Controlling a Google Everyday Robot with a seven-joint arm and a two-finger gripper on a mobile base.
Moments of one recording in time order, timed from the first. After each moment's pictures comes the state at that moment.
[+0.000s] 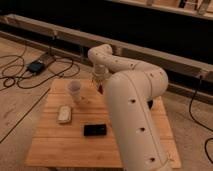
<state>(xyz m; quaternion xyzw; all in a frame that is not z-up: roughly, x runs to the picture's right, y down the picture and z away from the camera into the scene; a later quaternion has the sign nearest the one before) -0.024 0.001 0.914 -0.30 0.16 0.47 0.82</state>
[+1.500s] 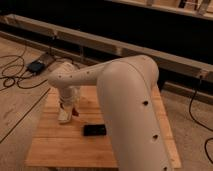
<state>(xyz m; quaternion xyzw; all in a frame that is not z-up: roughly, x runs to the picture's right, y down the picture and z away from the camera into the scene) -0.189 0.119 0.819 -0.35 0.10 0.26 0.89</state>
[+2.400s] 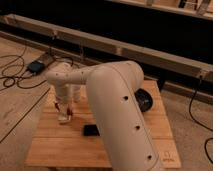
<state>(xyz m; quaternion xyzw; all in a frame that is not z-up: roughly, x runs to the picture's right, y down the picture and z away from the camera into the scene) -0.225 0.126 0.850 -0.39 0.07 0.25 0.88</state>
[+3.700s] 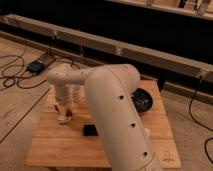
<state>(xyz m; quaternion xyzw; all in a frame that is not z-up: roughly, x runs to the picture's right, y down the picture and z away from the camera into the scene) -0.231 0.134 0.856 -0.42 0.07 0.23 0.87</state>
